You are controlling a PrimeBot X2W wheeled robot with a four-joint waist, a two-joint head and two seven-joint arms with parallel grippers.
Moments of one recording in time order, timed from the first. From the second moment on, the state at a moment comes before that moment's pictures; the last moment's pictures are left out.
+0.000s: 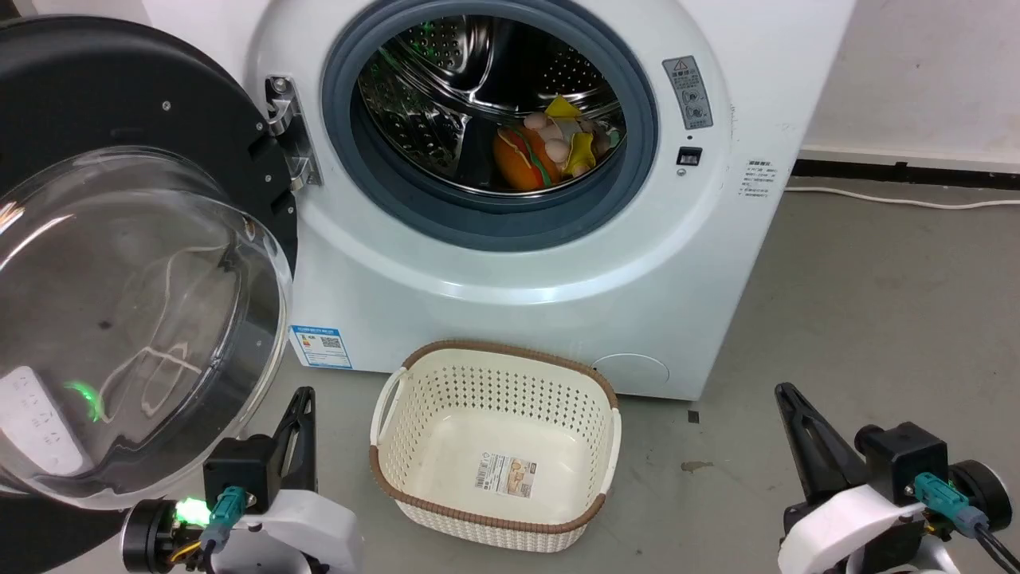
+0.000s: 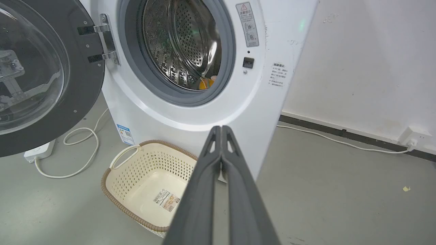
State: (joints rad) left arm -0.01 0.05 0.00 0.00 0.00 0.00 0.00; right arm -0.02 -0.05 0.00 0.01 0.00 0.13 0.00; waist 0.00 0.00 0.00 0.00
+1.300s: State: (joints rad) left arm -0.01 0.05 -0.01 0.00 0.00 0.00 -0.01; right arm -0.02 -0.06 -0.01 0.01 0.02 0.13 -0.01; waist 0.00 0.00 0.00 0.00
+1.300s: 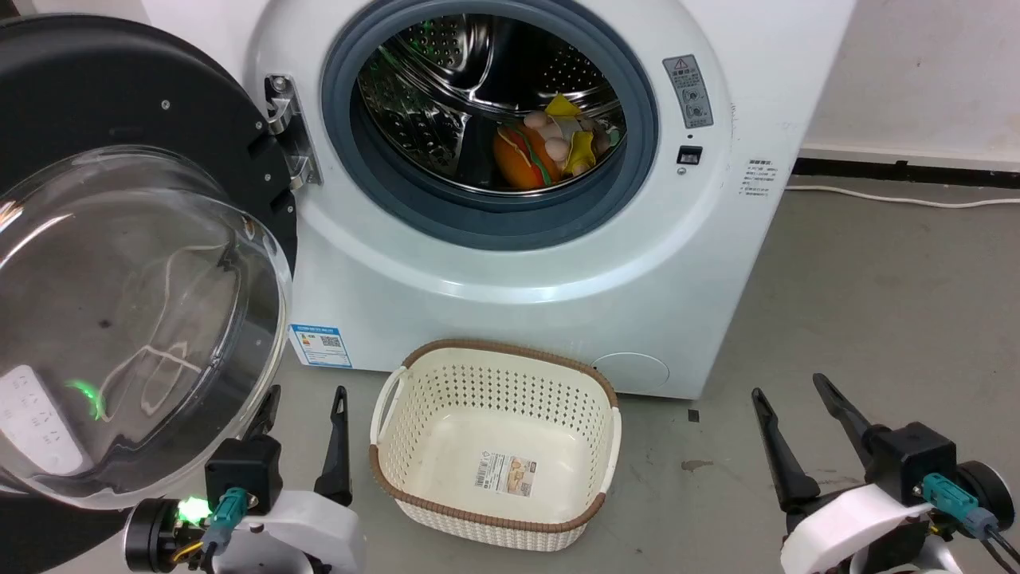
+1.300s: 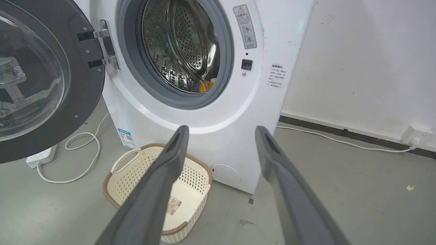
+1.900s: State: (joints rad) left arm -0.01 0.05 -0.02 0.00 -0.03 0.00 -0.05; right arm -0.02 -0.06 0.01 0.00 0.04 0.13 -0.05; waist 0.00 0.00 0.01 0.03
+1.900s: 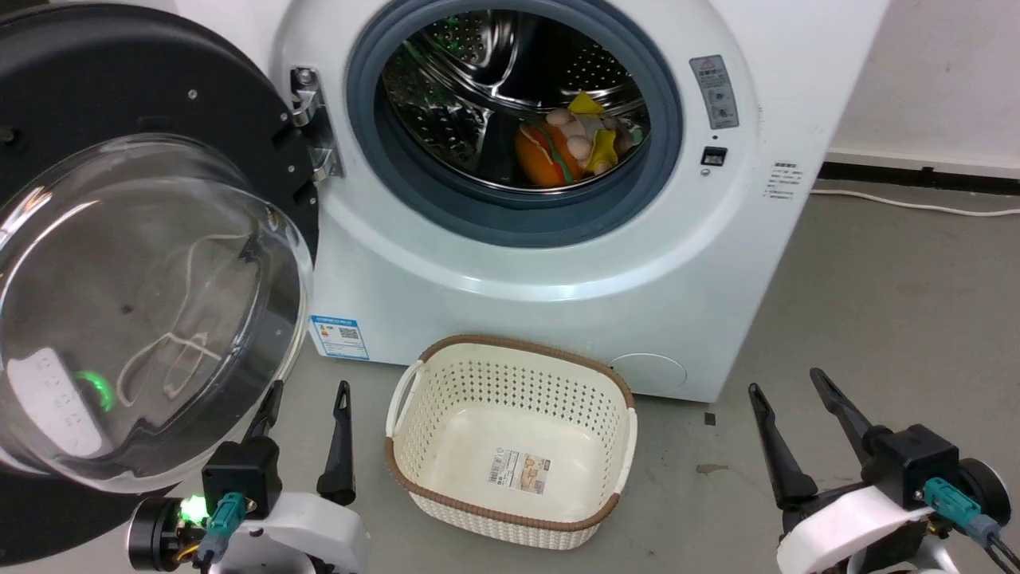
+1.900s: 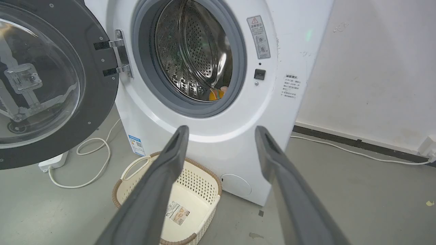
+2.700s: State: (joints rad) left arm 0.01 0.05 -0.02 0.00 -0.05 0.01 -0.10; right arm -0.01 -0.06 0.03 0.02 0.01 0.13 -0.10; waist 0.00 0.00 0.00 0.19
